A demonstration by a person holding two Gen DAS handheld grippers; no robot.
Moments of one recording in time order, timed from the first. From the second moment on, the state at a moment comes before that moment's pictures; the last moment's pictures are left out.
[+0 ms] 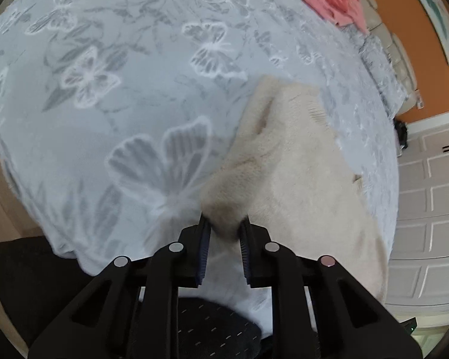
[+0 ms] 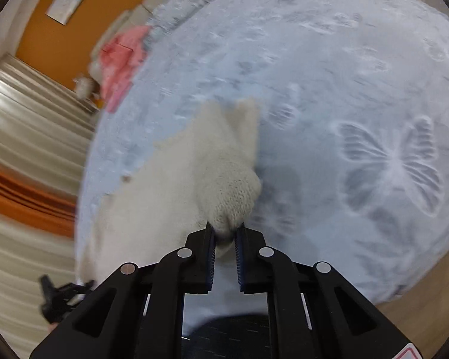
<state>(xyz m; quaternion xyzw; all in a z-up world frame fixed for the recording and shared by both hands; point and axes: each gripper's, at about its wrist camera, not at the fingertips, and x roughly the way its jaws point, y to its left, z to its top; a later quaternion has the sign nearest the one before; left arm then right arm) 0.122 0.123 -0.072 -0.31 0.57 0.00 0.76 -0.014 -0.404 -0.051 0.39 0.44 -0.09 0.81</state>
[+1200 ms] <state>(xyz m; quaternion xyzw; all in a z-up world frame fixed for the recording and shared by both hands) 0.262 -0.001 -0.089 -0.05 0.55 -0.04 0.83 0.165 -0.435 -0.077 0.24 0.51 -0.11 0.82</state>
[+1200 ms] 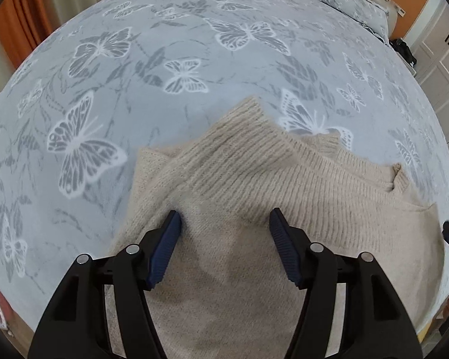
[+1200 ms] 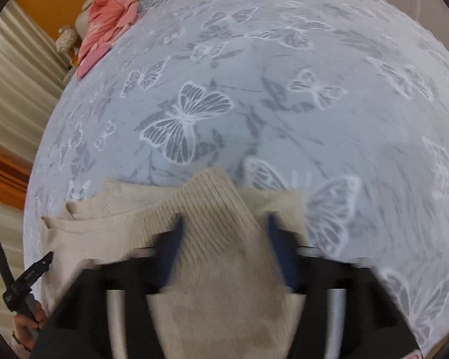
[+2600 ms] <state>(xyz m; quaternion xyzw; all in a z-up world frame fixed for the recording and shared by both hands) 0.316 0.026 -0.062 -0.21 0.49 -0.09 0.84 0.181 -0.436 -0.042 0.29 0.43 -0.05 0.85</state>
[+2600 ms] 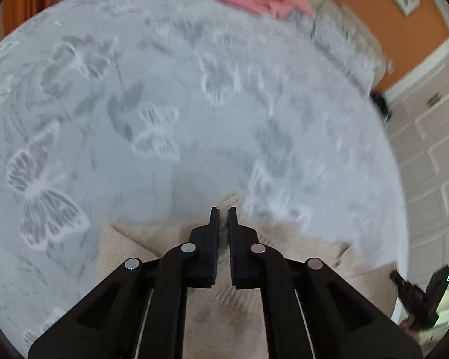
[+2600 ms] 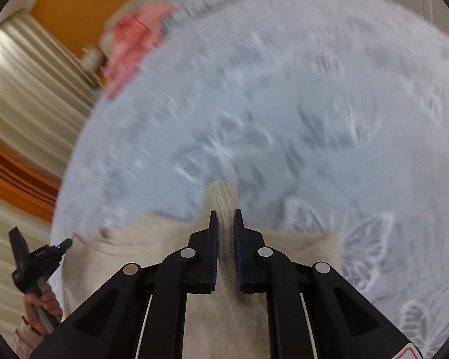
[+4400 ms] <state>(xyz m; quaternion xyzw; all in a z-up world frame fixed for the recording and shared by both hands) 0.190 0.113 -0.085 -0.26 0.55 -0.03 0.80 -0.018 -0.432 -0.121 0.46 0.49 -0.12 0.73</state>
